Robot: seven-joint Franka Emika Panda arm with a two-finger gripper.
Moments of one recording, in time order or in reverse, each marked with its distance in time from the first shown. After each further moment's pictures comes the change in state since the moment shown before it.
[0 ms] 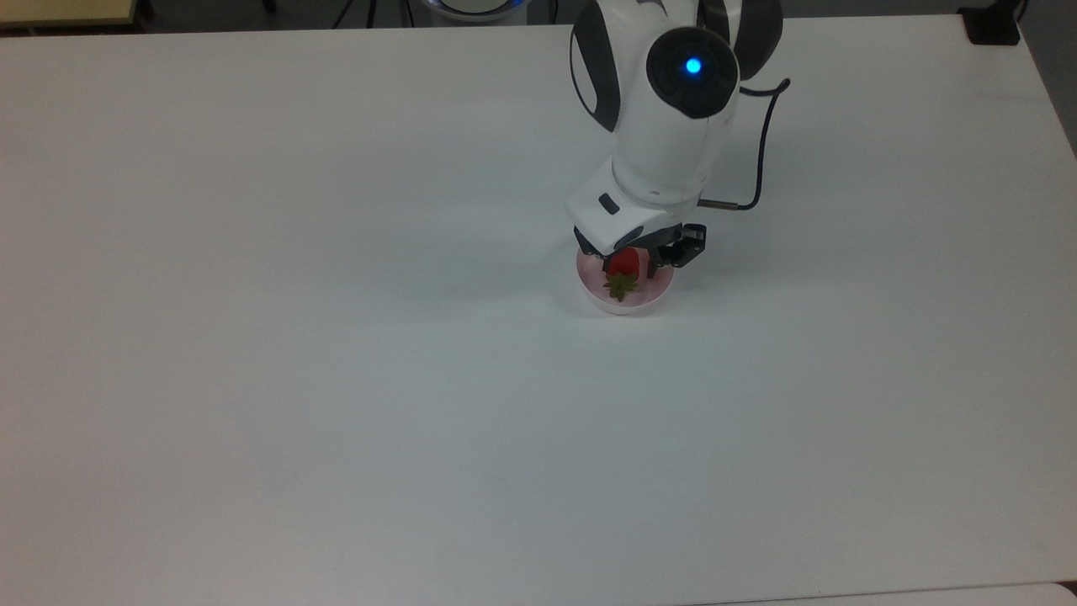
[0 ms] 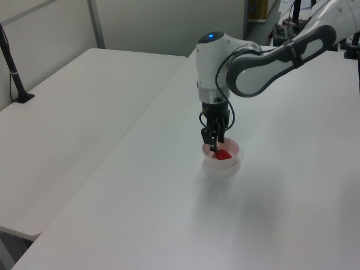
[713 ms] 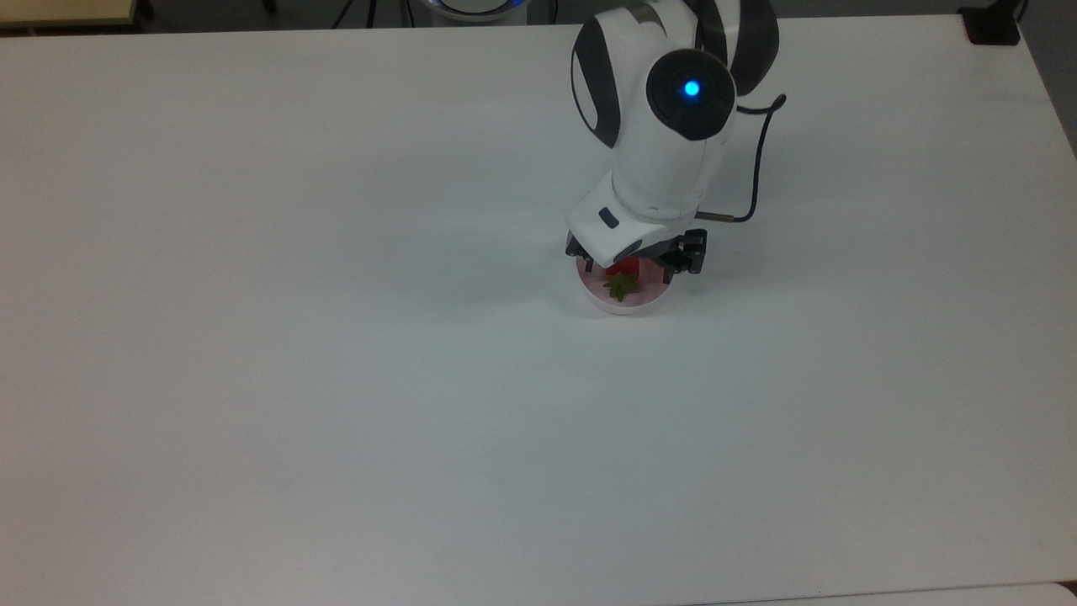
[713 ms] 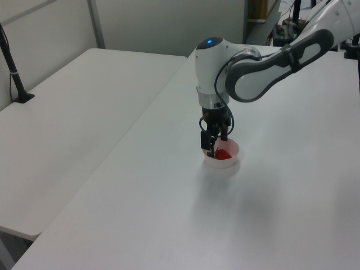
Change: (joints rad) arm 0.003 0.043 0.000 -0.005 -0.002 0.024 0.001
